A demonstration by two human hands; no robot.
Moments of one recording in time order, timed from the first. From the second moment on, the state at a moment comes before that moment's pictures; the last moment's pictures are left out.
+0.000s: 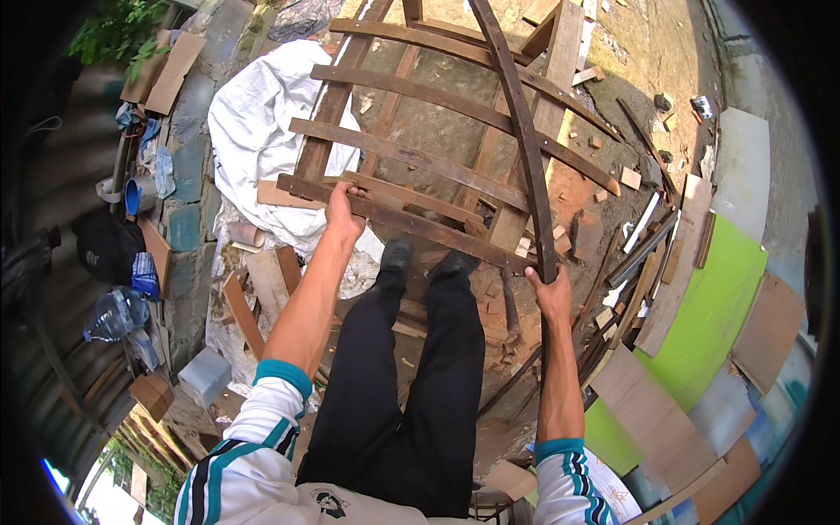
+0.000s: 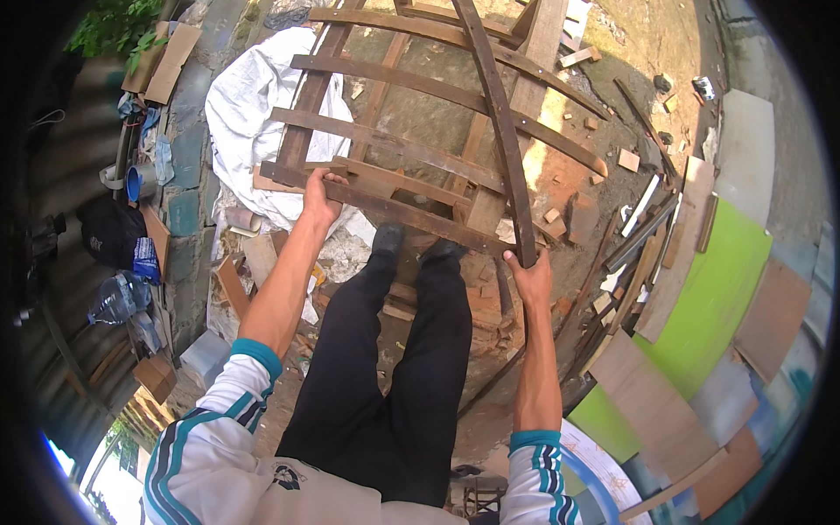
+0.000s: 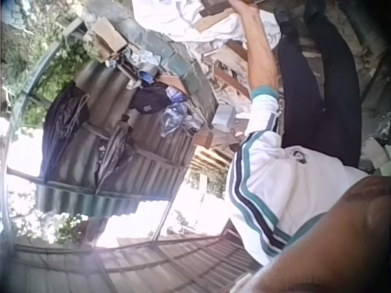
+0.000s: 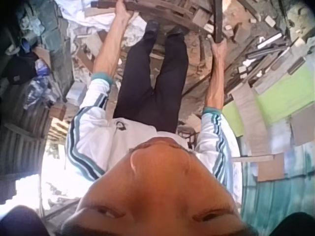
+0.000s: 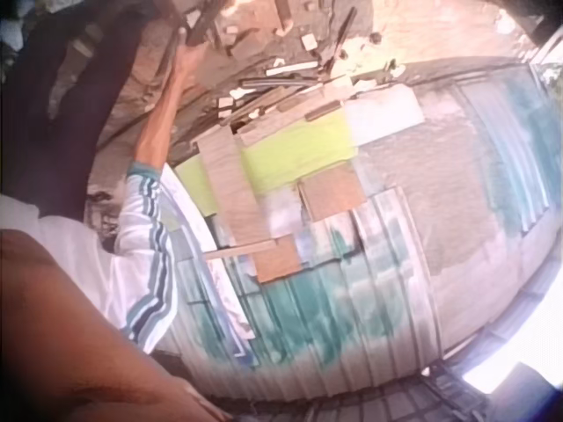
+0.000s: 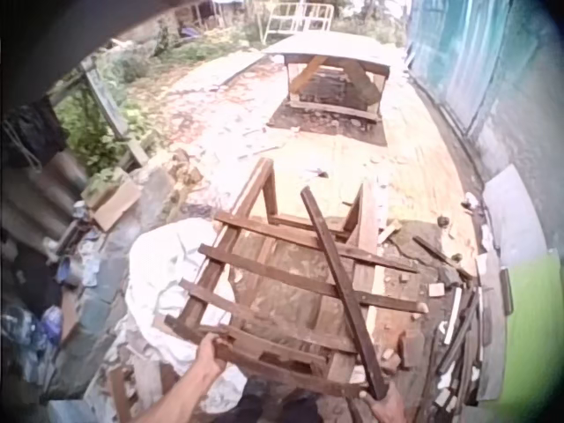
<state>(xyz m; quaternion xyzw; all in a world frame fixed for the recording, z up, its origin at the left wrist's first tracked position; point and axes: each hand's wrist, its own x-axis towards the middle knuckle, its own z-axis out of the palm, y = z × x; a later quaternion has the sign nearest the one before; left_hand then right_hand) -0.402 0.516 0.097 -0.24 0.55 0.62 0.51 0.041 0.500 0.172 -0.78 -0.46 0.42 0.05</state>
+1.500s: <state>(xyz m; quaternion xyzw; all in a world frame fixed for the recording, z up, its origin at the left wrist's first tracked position) -0.352 0.364 0.111 -0.16 0.69 0.50 0.49 0.054 0.334 0.175 -0.84 -0.33 0.40 0.16</state>
